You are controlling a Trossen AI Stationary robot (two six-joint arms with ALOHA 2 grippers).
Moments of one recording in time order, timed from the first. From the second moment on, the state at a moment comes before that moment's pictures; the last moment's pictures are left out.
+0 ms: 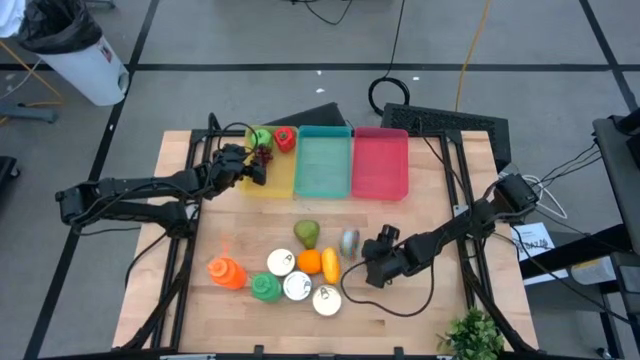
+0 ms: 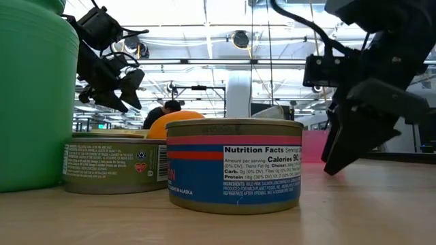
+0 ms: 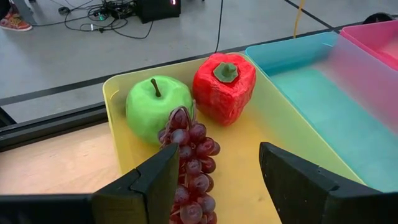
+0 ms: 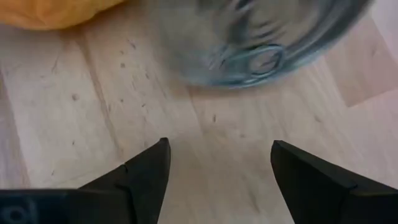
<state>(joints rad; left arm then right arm) 0.43 1.01 0.43 0.00 -0.52 -0.45 0.45 1.69 0.83 -0.38 0.42 0.72</state>
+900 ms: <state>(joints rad) 0.43 1.01 0.43 0.01 -0.52 -0.46 0.18 1.68 0.83 0.08 0.35 -0.11</state>
